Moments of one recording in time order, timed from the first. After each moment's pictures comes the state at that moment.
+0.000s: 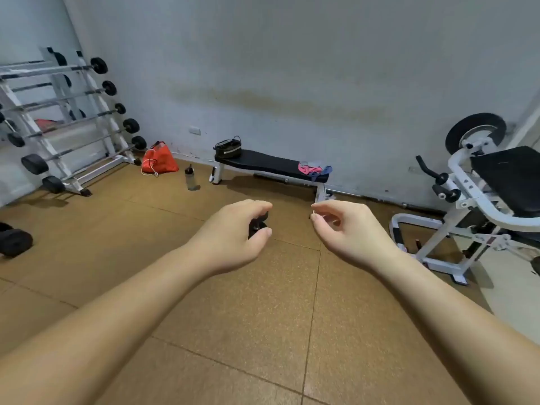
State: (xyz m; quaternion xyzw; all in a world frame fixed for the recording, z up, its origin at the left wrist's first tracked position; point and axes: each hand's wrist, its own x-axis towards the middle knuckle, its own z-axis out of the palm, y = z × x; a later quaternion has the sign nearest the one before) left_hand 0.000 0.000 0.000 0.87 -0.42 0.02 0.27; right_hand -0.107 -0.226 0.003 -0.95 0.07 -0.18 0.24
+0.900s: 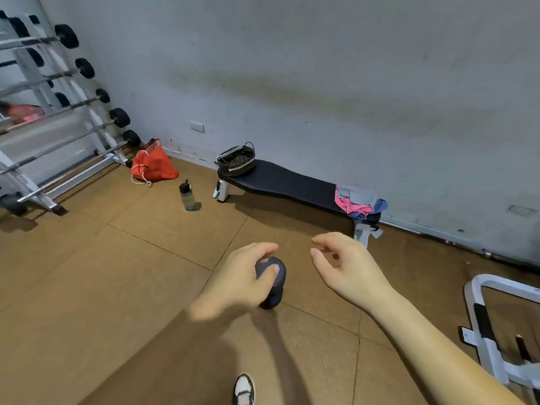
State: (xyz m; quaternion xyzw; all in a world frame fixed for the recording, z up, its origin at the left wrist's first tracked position) left_hand 0.679 -0.332 -0.129 0.87 -0.27 -0.11 0.39; right_hand 0.606 -0.559 -0.115 -0.94 0.07 -0.09 0.31
